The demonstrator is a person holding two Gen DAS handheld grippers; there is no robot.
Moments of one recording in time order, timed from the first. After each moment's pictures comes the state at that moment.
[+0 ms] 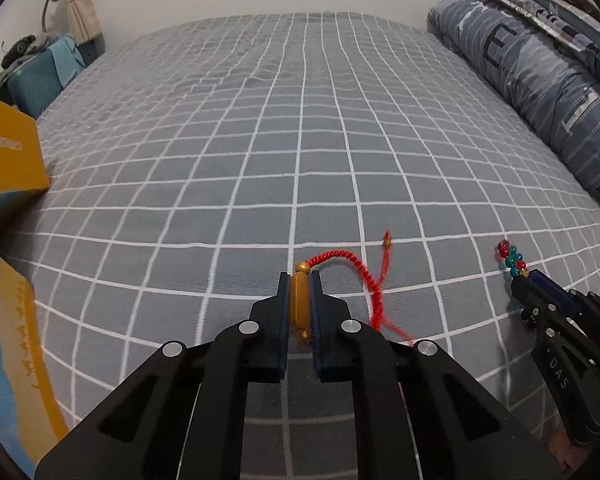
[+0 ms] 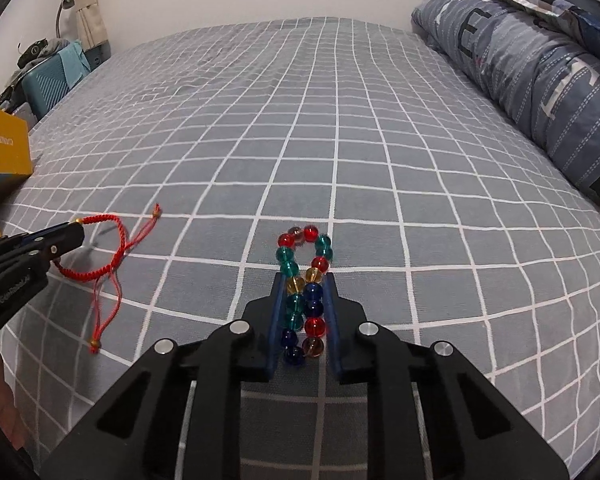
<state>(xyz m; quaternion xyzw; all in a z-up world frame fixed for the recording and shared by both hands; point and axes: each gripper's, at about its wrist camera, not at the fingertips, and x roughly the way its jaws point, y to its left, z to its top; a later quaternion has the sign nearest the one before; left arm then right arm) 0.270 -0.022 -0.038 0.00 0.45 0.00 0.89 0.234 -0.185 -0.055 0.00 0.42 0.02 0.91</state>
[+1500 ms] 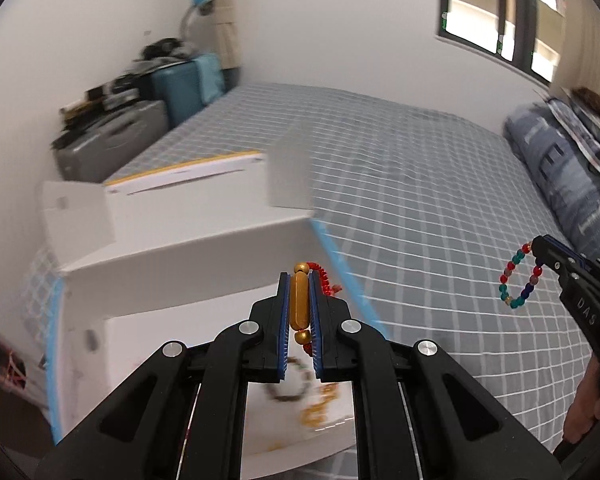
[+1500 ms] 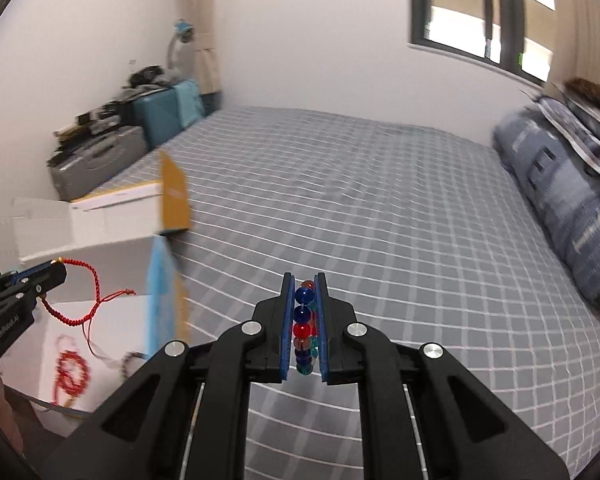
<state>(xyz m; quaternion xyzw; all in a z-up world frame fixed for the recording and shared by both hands) 0.072 0.189 0.137 -0.06 0.35 0.15 0.92 0.128 0.020 0.141 -0.05 0.31 0.17 0.94</state>
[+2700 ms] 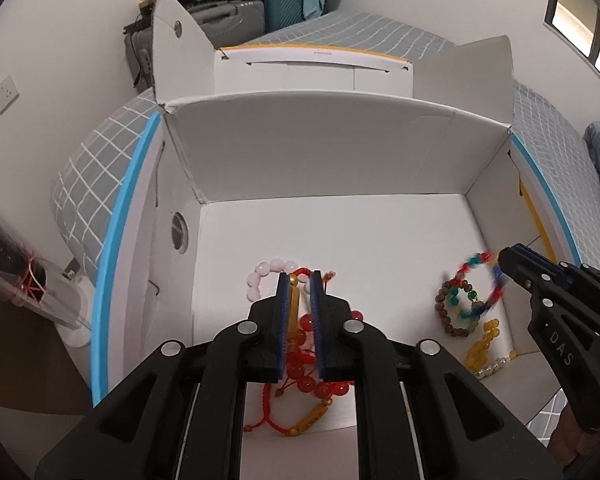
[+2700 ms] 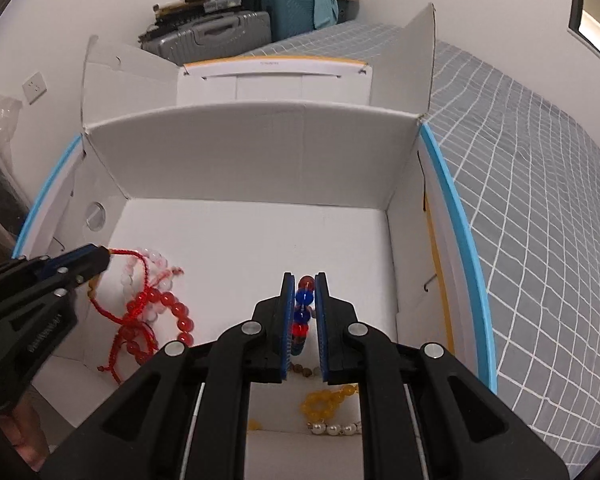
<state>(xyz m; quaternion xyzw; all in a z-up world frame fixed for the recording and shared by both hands) 0.012 0.323 0.040 -0.13 0.45 0.24 0.85 0.102 0.224 0.046 -0.14 0.42 0.29 0.84</state>
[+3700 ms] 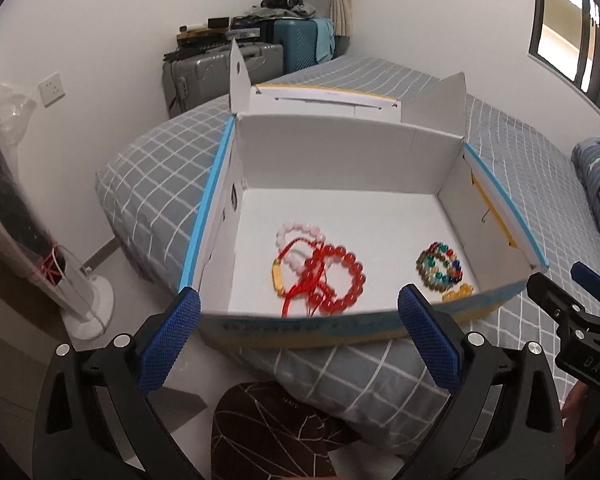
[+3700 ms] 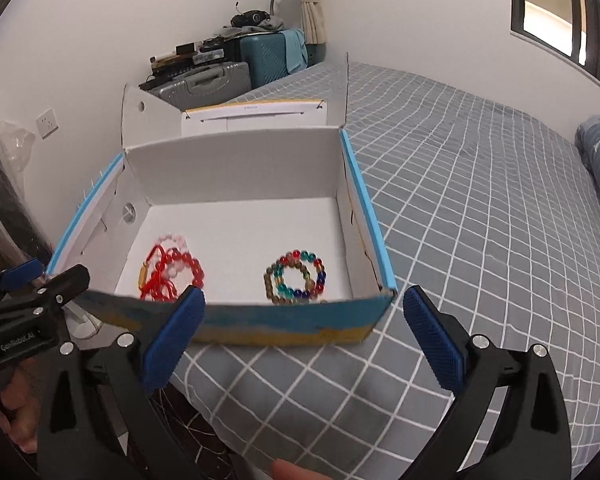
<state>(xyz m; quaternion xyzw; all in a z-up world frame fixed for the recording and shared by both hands) -0.103 0.261 0.071 -0.13 0.37 0.27 0.88 0.009 0.123 0.075 -0.09 0.36 0.28 0.89</state>
